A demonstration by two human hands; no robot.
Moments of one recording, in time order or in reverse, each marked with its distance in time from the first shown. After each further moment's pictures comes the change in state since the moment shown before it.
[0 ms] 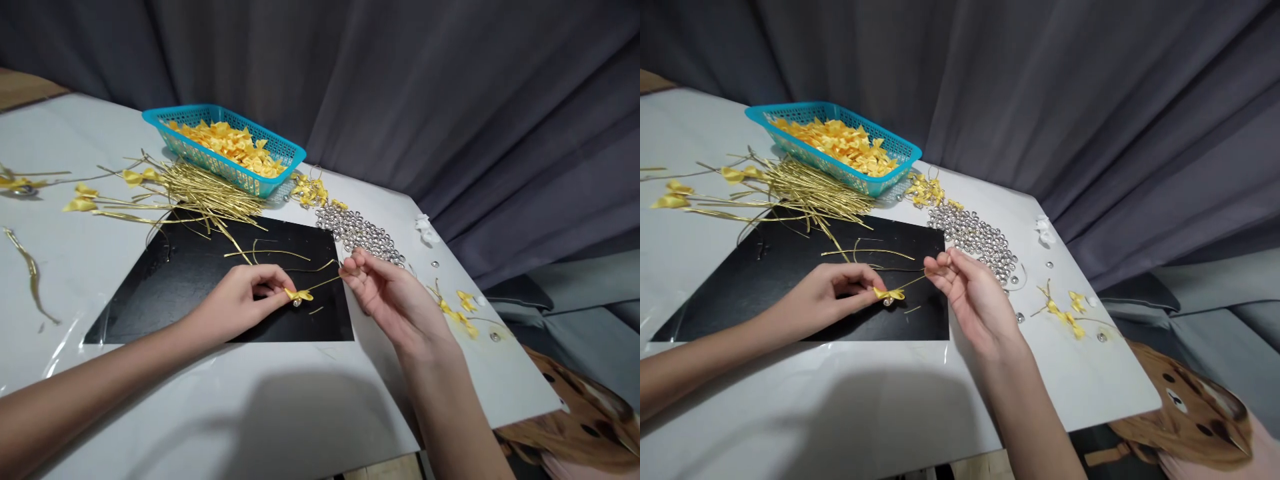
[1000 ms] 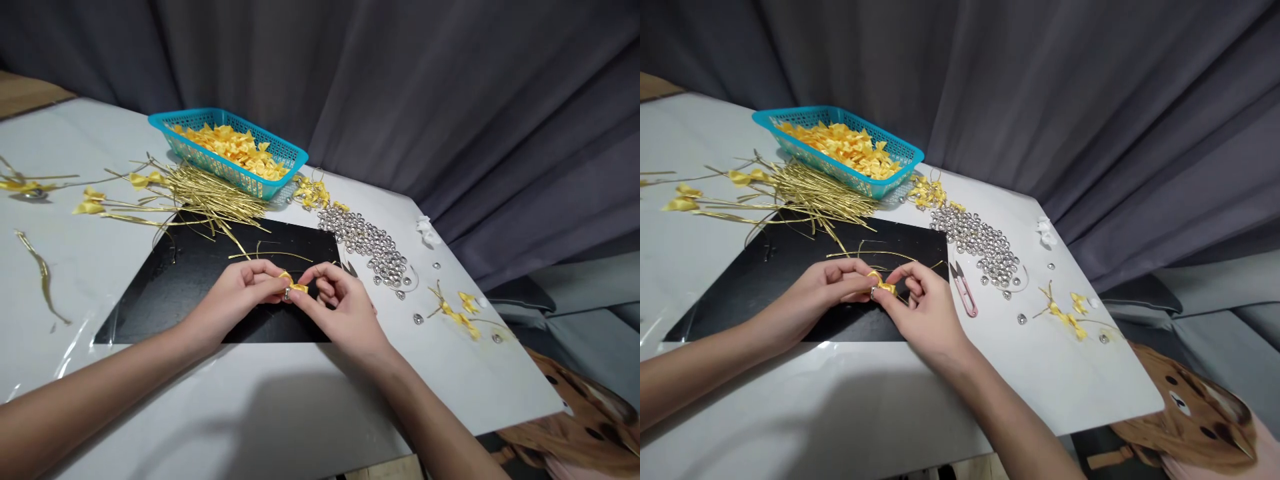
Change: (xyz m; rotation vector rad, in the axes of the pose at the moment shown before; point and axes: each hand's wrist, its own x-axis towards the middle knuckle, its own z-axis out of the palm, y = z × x) left_hand 0.000 0.013 -0.002 -0.557 0.153 -0.371; right_hand -0.011 0.037 0.036 -0.729 -0.113 -0.299
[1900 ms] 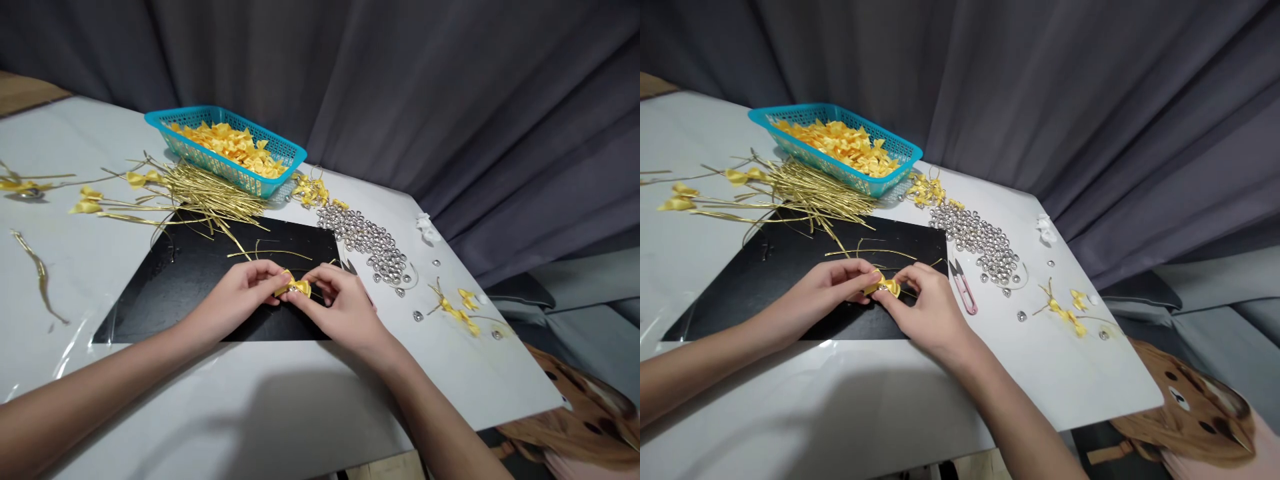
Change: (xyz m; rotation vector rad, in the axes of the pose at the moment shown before) left_hand 0.002 -0.003 0.000 0.153 -0.028 0.050; right_hand 0.004 0.007 -0.008 -0.303 -0.033 -0.085
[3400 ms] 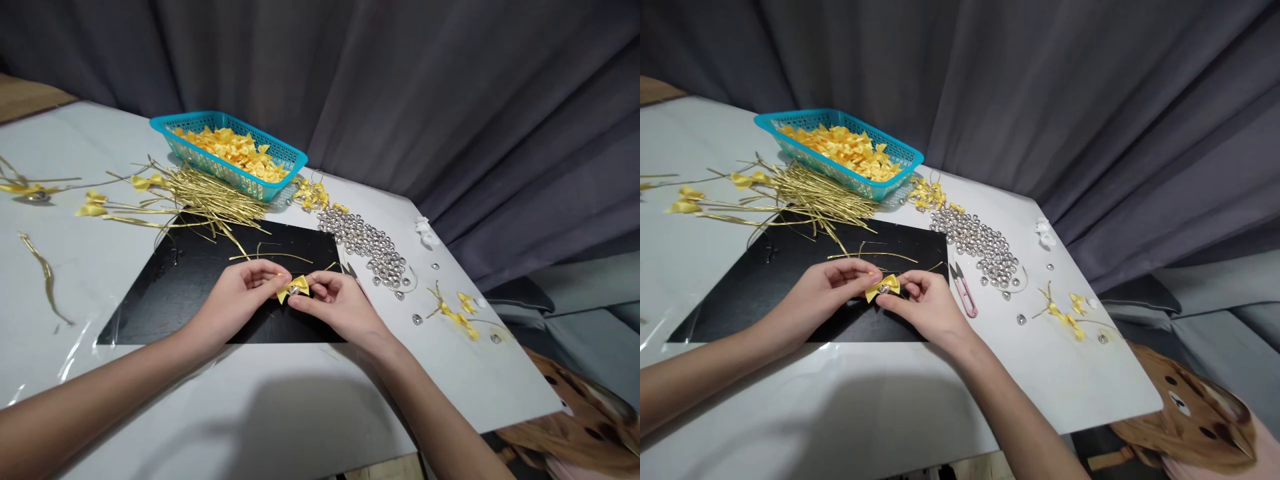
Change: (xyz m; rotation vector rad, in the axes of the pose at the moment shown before) left_hand -0.001 -0.004 0.001 -0.008 0.138 0.048; right_hand 0.008 -0.005 -0.002 0.510 -0.153 0.320
